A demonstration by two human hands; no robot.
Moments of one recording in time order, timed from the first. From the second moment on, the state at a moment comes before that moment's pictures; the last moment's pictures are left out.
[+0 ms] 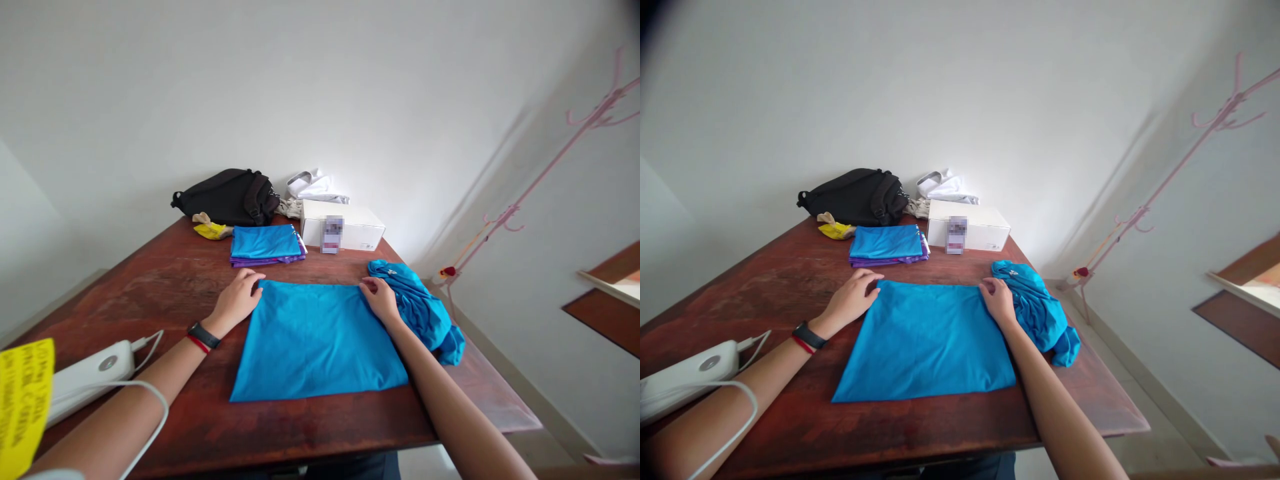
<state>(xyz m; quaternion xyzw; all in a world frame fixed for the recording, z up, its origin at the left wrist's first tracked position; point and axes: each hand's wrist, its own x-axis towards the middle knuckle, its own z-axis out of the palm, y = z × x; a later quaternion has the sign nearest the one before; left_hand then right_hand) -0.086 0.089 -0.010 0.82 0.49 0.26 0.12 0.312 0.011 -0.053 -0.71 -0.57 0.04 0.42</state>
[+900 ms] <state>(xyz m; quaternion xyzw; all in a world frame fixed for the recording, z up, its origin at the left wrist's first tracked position) -0.050 0.044 -0.034 0.94 0.31 0.12 0.05 0.270 -0.192 -0.034 -0.71 -0.44 0.34 0.43</state>
